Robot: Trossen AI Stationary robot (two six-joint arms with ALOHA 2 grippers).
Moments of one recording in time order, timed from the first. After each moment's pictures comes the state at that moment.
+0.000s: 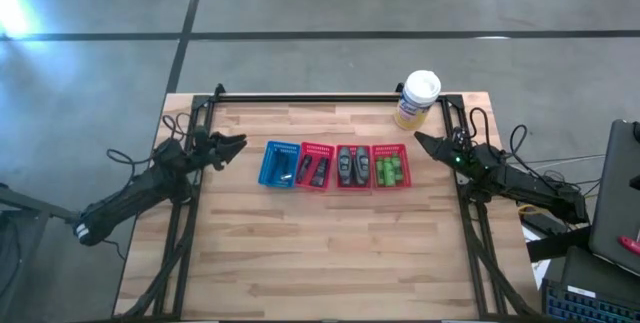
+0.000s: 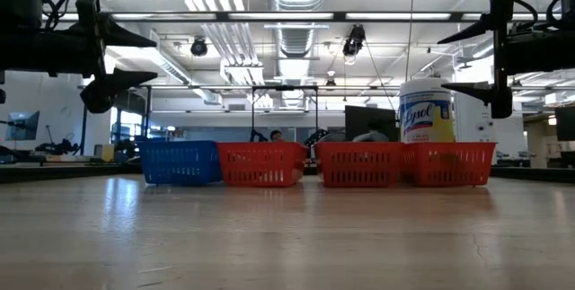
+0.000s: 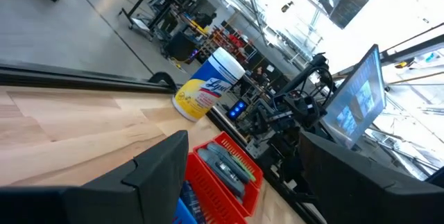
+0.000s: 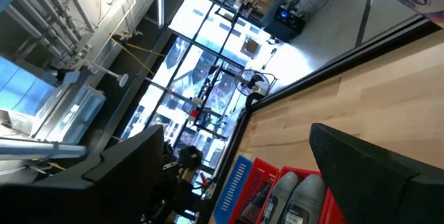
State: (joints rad) left arm 0.57 0.00 0.01 0.07 0.16 -0.76; right arm -0.30 0.00 0.01 0.06 0.31 1.10
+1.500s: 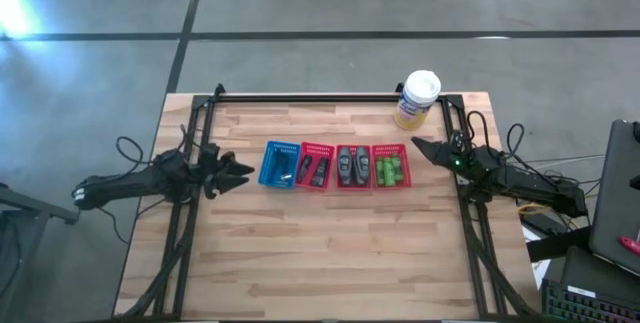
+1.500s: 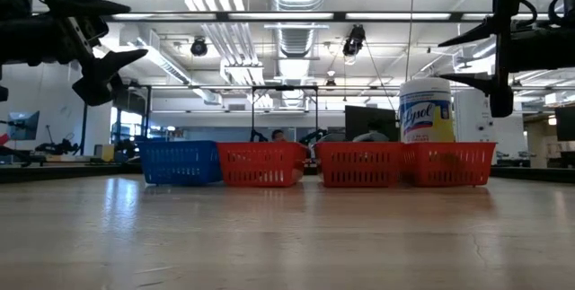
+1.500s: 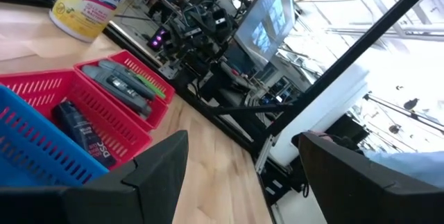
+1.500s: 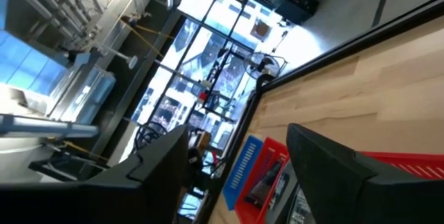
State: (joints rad) left arm 0.13 0.00 0.01 0.07 0.16 -0.76; right arm -0.22 0.00 0.01 0.06 0.31 1.10
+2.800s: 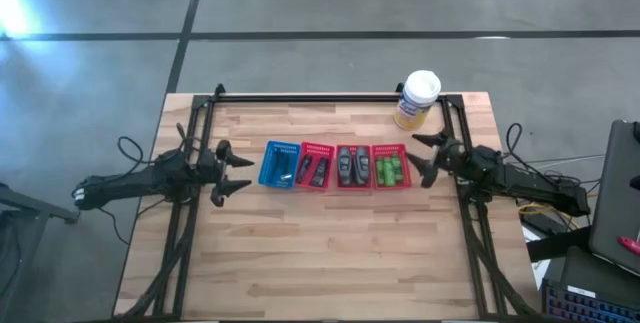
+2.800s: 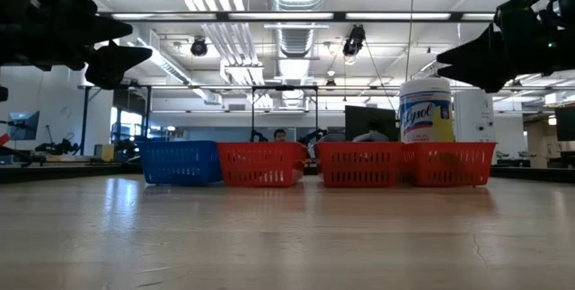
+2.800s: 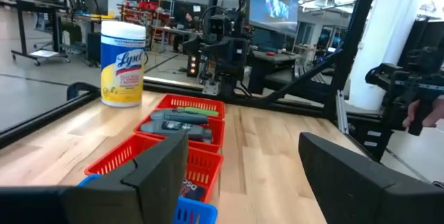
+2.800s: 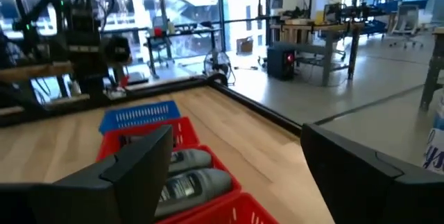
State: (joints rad) left arm 0.13 0.02 0.01 0.02 0.11 -0.16; right arm -0.22 0.04 0.01 0.05 0.23 0.09
